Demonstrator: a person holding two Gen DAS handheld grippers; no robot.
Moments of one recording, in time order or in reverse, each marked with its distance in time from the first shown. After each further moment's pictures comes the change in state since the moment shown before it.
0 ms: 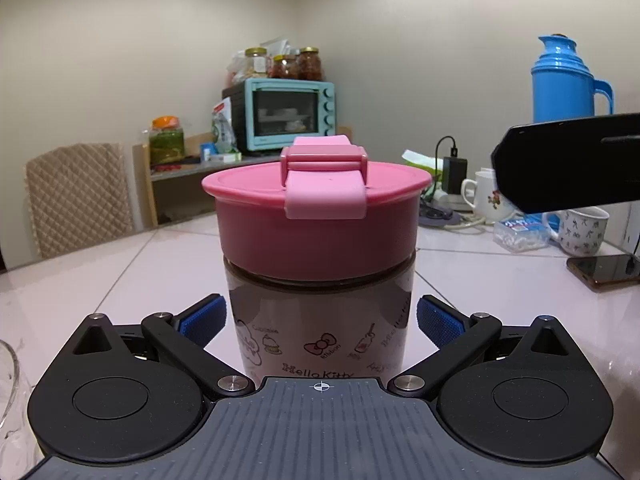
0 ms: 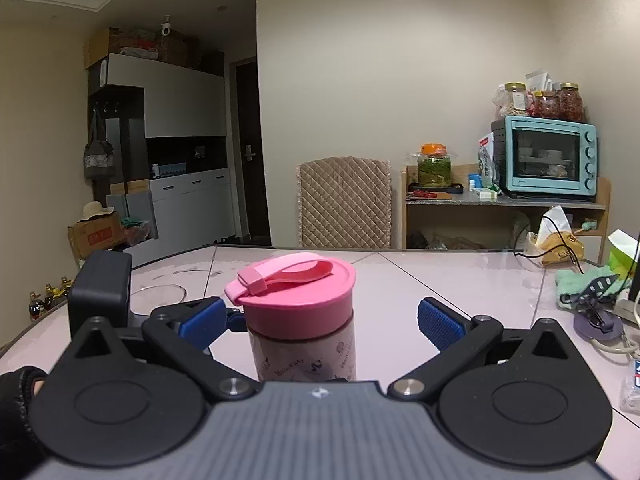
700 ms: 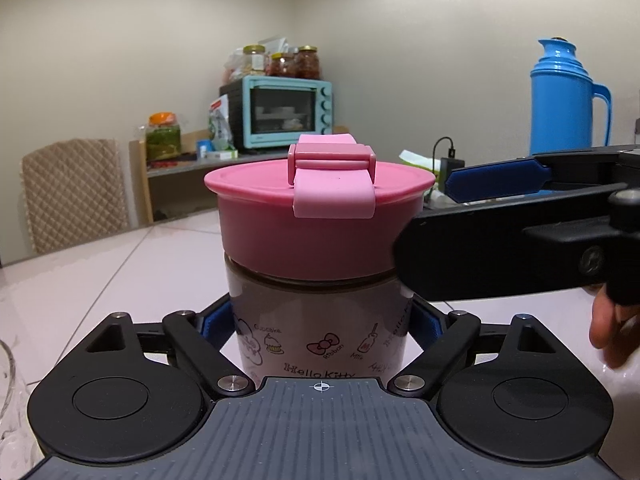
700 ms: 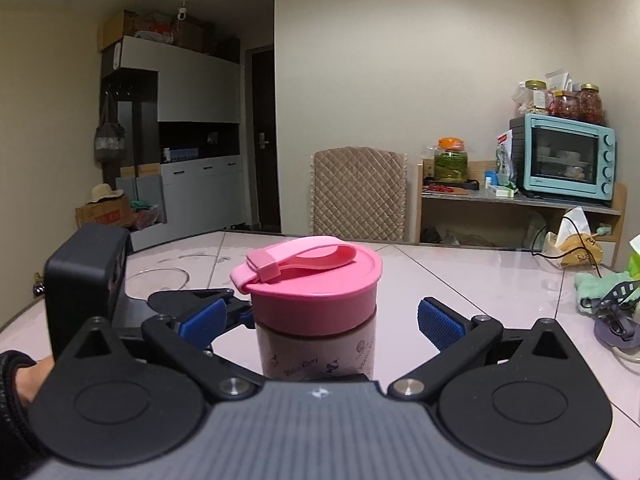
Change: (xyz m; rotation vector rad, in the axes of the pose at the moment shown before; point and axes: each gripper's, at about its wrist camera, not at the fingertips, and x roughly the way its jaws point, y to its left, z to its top) left arm 0.002 0.006 0.001 -0.005 -0.004 -0.017; right arm 0.023 0.009 -0.006 -0.036 0.020 0.008
